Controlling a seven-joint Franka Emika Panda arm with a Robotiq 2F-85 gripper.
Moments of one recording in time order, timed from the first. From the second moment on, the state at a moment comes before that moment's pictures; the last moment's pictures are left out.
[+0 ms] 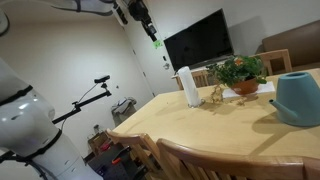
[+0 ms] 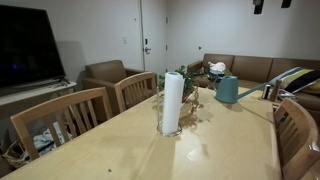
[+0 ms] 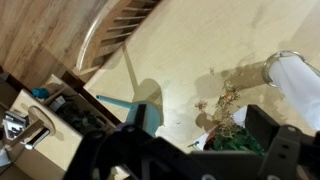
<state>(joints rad) -0.04 -0.13 0.07 -1.85 -0.23 1.75 0.53</state>
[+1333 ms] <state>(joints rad) -0.01 0.08 0.05 -1.74 -0.30 1.75 0.55</state>
